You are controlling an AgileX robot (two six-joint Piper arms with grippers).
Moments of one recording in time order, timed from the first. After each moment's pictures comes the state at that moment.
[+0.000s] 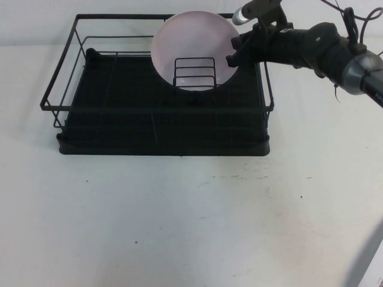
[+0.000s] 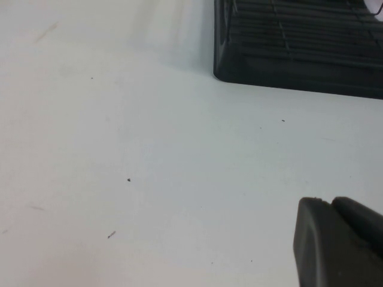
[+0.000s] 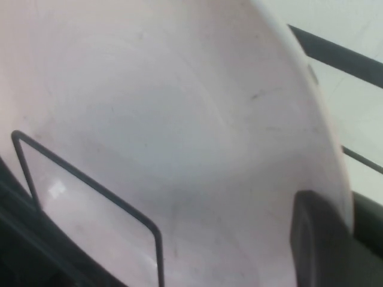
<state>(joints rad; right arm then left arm) 0.31 2.39 -2.14 0.89 0.32 -1.07 -0.08 -0.01 0.02 0.05 0.35 -0.06</state>
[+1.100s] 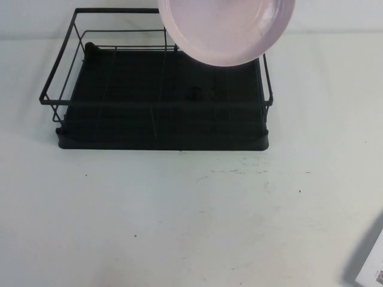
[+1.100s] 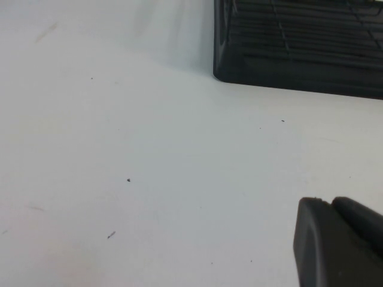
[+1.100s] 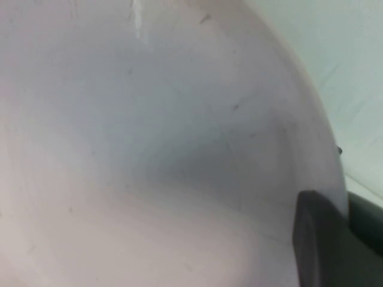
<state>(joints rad) 0.30 1.86 -2.14 0.29 0.91 -0.50 -0.08 -0.01 0.02 0.05 0.35 -0.06</state>
